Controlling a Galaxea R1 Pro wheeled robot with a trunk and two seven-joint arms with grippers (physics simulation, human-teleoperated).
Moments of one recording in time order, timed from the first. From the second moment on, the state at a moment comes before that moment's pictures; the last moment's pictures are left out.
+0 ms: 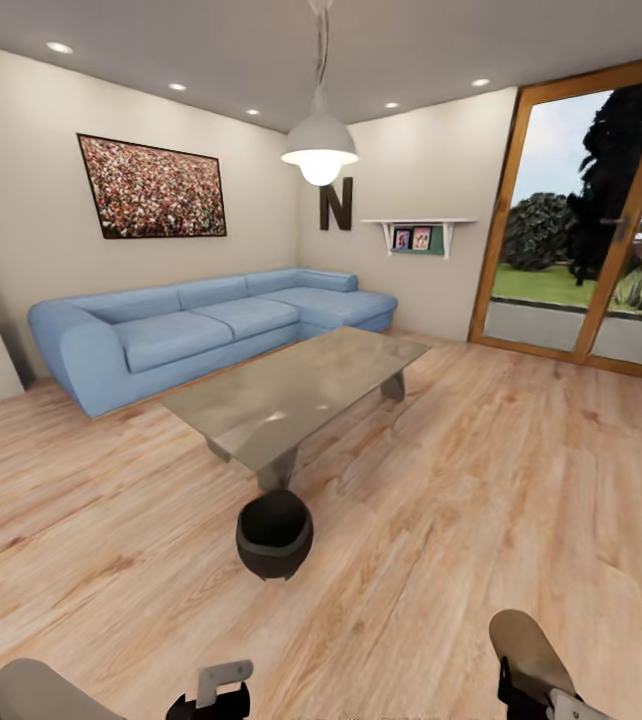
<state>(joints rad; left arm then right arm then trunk) -0.74 0.11 -2.27 -0.87 2.10 -0.63 0.79 0.11 0.09 -0.25 -1.13 -0.06 -0.27 -0.19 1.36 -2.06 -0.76</state>
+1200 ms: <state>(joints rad) -0.74 0.11 -2.27 -0.87 2.10 -0.63 0.79 0.11 0.09 -0.25 -1.13 -0.06 -0.31 -0.19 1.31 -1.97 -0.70</state>
